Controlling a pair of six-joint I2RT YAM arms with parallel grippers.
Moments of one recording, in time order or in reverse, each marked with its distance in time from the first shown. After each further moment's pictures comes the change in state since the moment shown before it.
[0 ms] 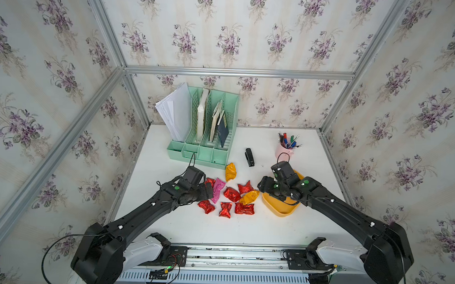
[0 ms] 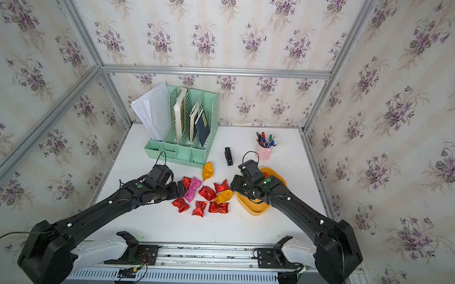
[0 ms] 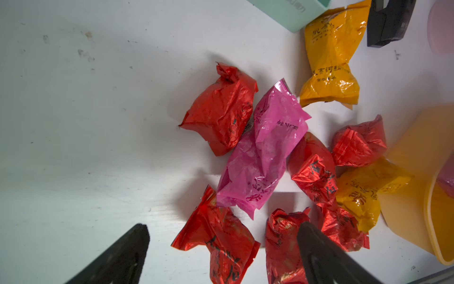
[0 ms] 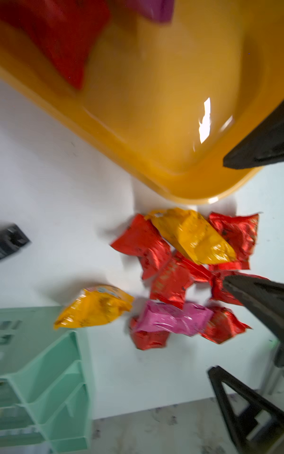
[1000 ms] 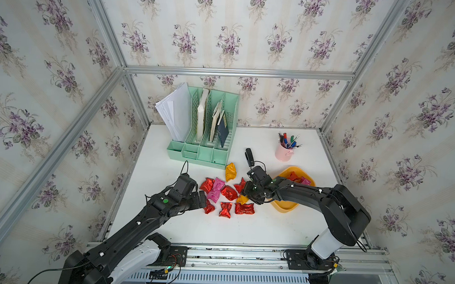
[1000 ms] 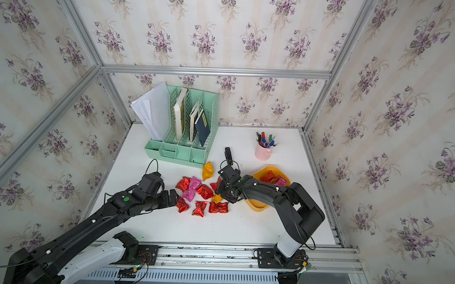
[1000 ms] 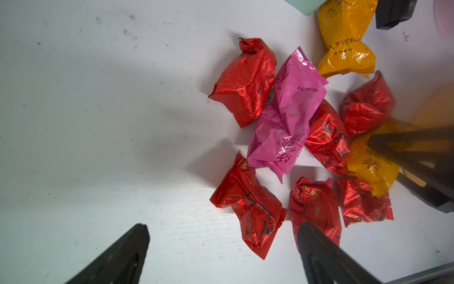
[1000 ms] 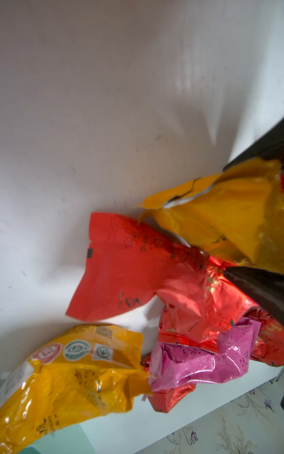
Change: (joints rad) left arm 0.000 -0.245 -0.116 -0.100 -0.041 0.035; right arm 0.077 0.413 0.039 0.274 -0.035 0.219
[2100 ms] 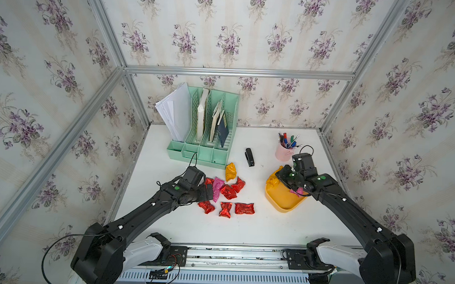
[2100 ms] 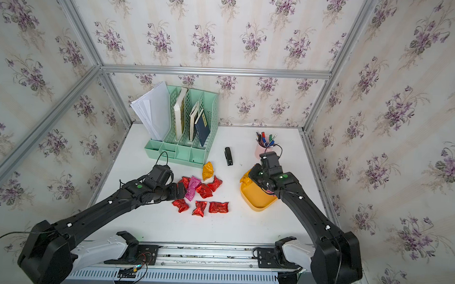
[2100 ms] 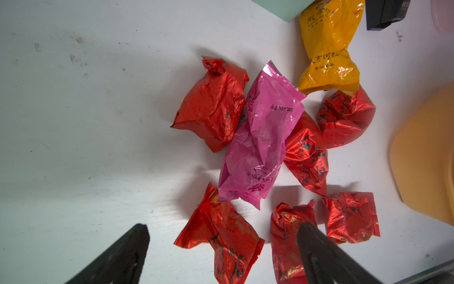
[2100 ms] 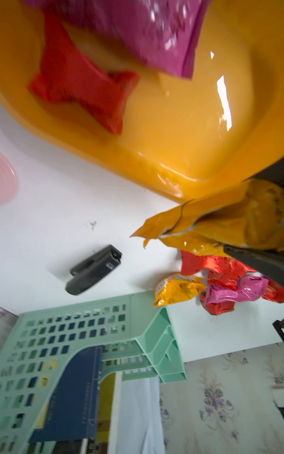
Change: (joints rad) left arm -0.001 0.242 0.111 0.097 0.051 0.022; right arm -0.459 -0.491 -0.047 -0.246 -0.006 -0.225
